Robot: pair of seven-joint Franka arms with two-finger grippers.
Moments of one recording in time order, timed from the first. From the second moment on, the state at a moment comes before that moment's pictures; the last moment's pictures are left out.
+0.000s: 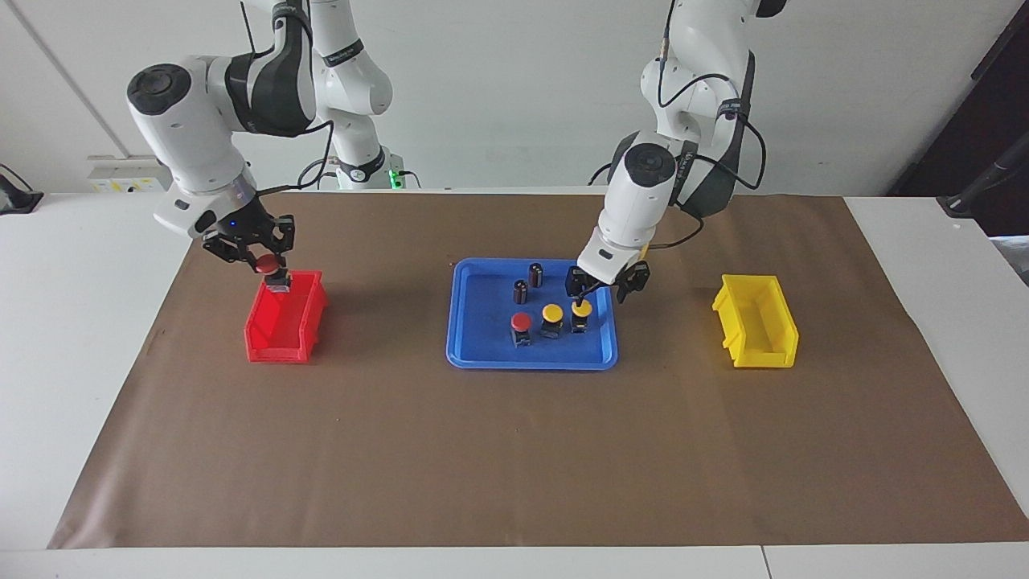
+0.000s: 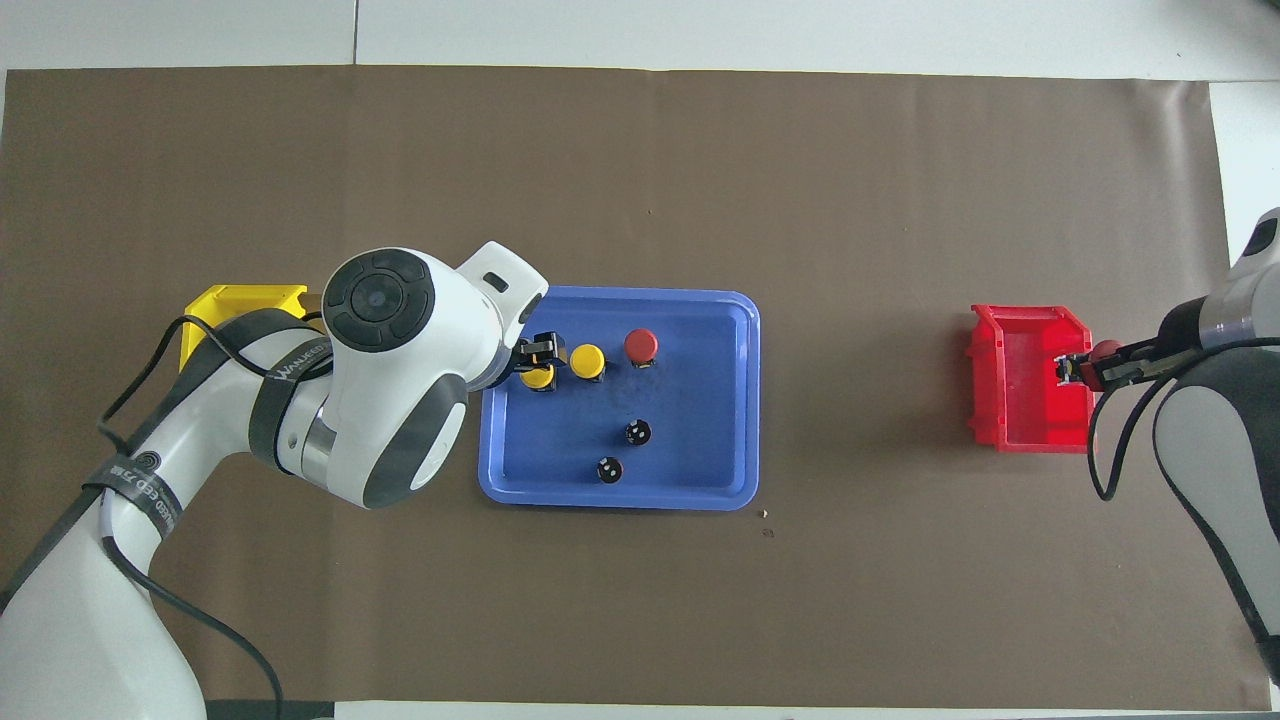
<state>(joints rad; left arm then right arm) -0.53 0.17 -0.05 -2.02 -0.05 2.22 -0.58 -0.42 -0.13 0.29 -2.13 0.00 1.99 -0.42</state>
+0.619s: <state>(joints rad) -0.56 0.17 -0.05 -2.05 -0.05 2.28 -0.59 -0.42 -0.13 0.28 -2.33 0.03 2.22 -0.42</state>
